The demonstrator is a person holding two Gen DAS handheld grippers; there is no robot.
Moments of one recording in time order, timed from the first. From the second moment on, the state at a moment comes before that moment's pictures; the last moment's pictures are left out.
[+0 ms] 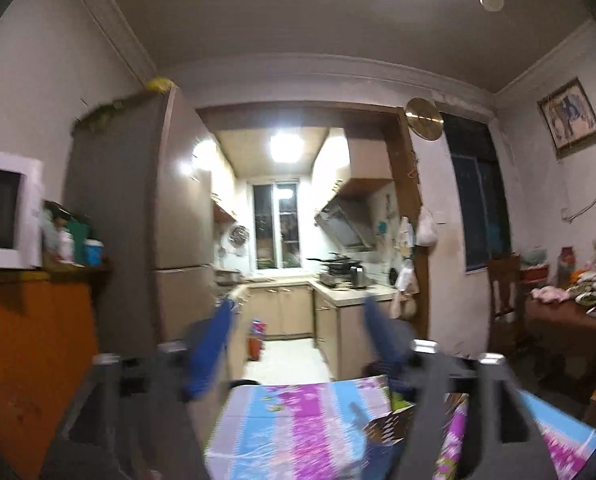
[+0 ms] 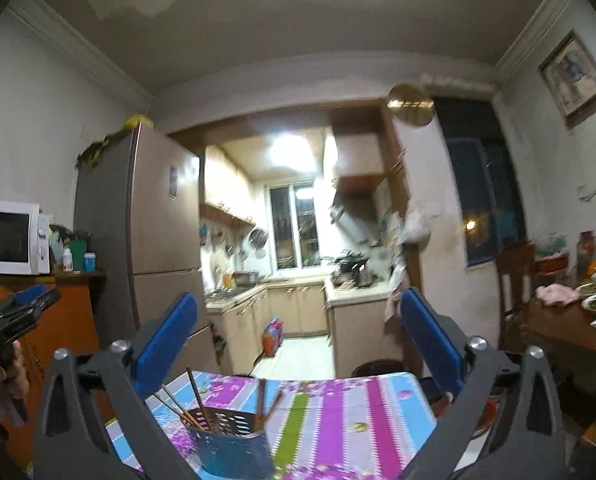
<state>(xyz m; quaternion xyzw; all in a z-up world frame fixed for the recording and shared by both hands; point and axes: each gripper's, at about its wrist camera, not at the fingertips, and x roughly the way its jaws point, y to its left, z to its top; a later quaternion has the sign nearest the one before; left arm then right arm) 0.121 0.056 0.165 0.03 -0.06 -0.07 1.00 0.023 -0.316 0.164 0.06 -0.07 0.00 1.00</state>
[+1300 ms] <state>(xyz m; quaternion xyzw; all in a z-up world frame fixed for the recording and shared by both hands) -0.002 0.012 -0.074 0.19 0.25 0.04 0.95 -0.111 -0.261 -0.092 0.03 0.24 -0.09 0.97</state>
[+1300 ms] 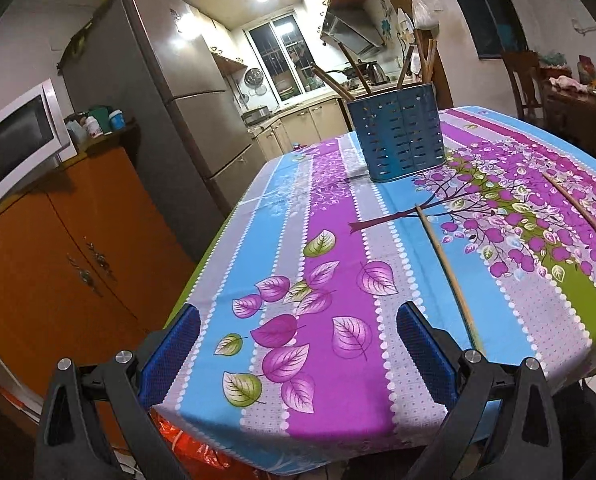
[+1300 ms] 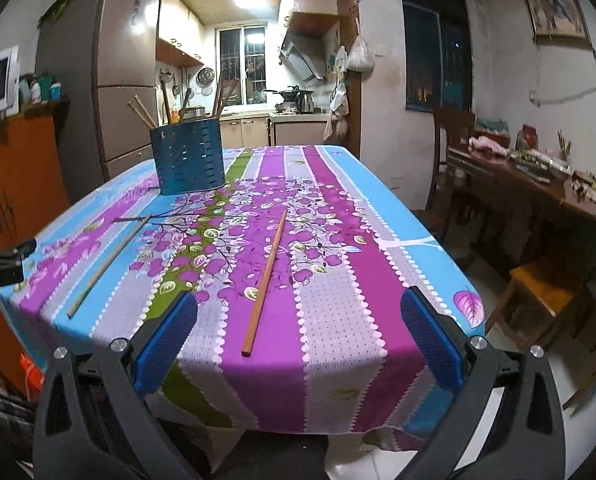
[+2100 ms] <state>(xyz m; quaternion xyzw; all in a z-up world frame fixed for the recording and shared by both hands) -0.011 0.006 -0.076 0.22 0.24 0.04 0.95 -0.115 -0.247 -0.091 -0.03 0.23 -0.10 0.97</state>
